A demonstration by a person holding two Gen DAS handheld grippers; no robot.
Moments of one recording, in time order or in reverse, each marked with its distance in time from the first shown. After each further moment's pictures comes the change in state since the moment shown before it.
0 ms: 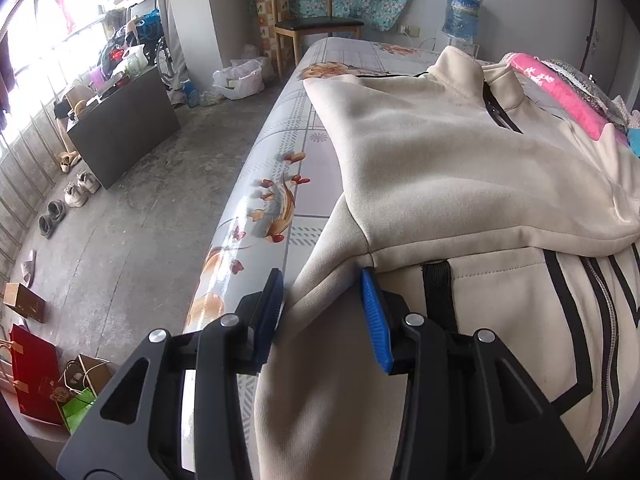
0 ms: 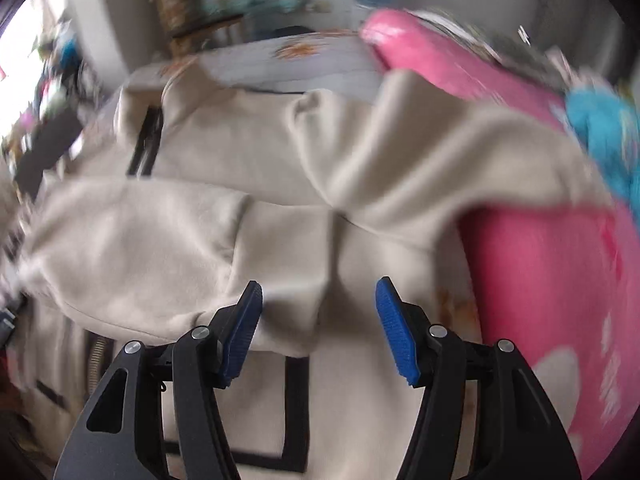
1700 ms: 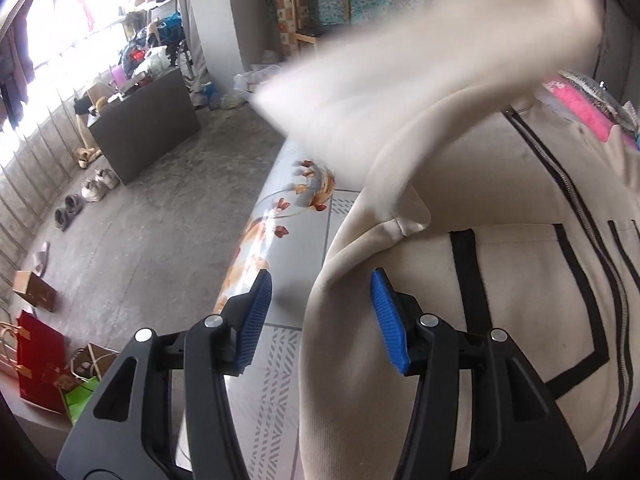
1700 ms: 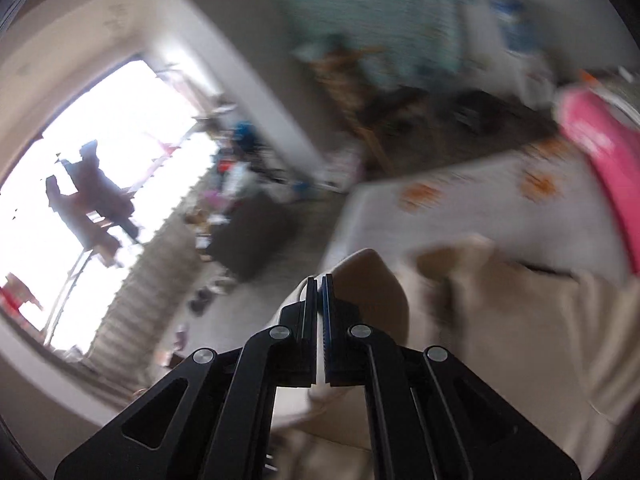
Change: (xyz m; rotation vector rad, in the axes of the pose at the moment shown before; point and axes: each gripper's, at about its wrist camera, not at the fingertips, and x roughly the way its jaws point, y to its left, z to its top) left arm -0.017 0.014 -0.020 -0.027 -0.021 0.072; right arm -0.052 0.140 0.125 -0.042 -0.112 0.528
